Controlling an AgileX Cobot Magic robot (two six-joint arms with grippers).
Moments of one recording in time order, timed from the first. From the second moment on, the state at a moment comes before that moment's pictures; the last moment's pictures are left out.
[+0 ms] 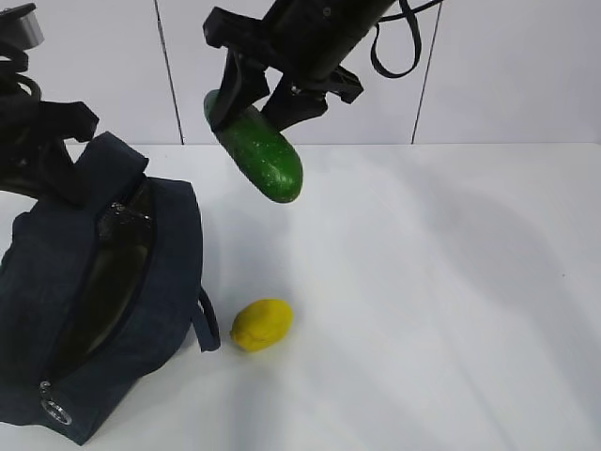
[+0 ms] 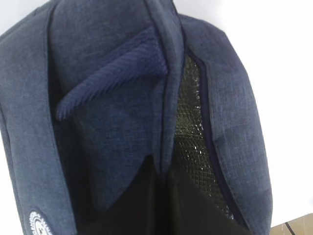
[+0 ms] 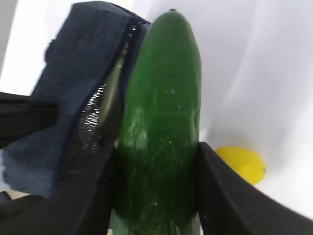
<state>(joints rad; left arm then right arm) -0.29 1.48 -1.16 -0.28 0.92 -0.08 0.48 2.07 -2.05 0.55 1.24 -0.02</state>
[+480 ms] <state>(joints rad) -0.29 1.48 -1.16 -0.28 0.90 -0.08 0.57 1.94 -1.87 0.61 1.22 0.03</state>
